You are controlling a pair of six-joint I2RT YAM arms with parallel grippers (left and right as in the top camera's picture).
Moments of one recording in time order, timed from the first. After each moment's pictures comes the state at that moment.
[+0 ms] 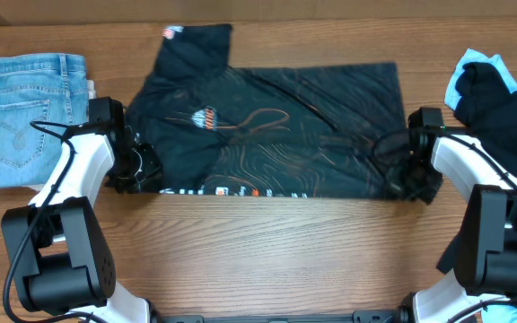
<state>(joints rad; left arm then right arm) 0.15 1.78 1.13 -0.85 0.18 -0.41 -0.09 1.80 1.04 -0.92 0.08 0.56</state>
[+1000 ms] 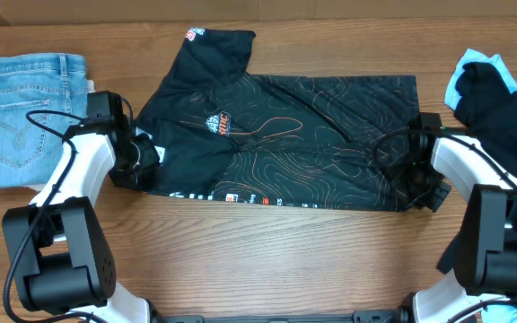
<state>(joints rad) 0.14 1.78 1.13 -0.72 0.10 -0.36 -0.09 1.80 1.04 -0.96 0.19 0.64</state>
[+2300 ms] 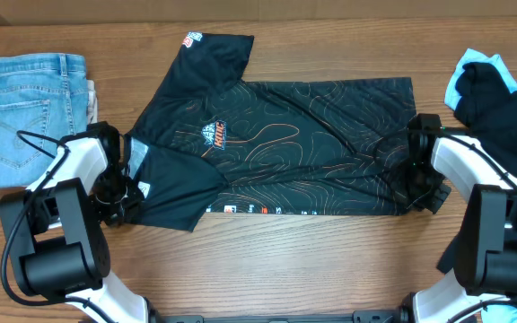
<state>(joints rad) 0.22 1.87 1.08 -1.03 -0.16 -0.49 -0.09 1.80 1.04 -0.98 0.18 0.63</state>
